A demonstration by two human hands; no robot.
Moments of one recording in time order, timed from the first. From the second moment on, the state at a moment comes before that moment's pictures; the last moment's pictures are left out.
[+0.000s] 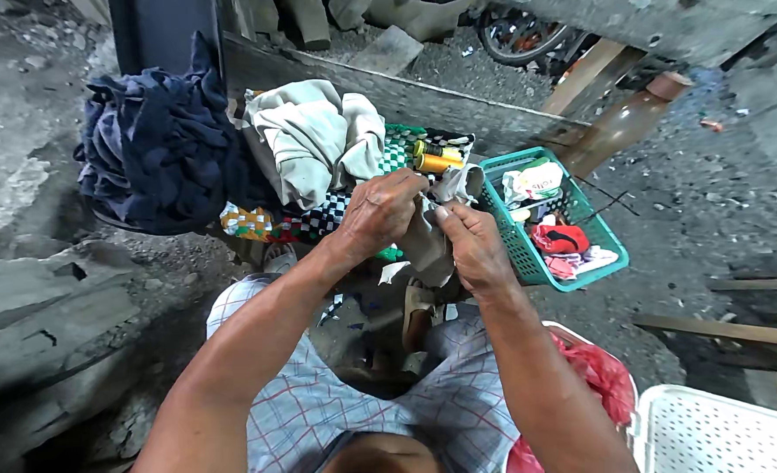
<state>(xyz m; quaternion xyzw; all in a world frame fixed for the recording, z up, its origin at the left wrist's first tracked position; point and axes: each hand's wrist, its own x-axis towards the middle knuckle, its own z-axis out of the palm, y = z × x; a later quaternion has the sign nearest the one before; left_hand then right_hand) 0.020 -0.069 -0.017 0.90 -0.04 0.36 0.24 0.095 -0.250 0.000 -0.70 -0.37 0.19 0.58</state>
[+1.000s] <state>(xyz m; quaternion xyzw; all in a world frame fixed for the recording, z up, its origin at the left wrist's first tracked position) 0.014 -0.036 -0.006 0.62 0.04 0.19 0.76 0.106 -0.260 -0.014 -0.70 -0.34 0.18 0.61</state>
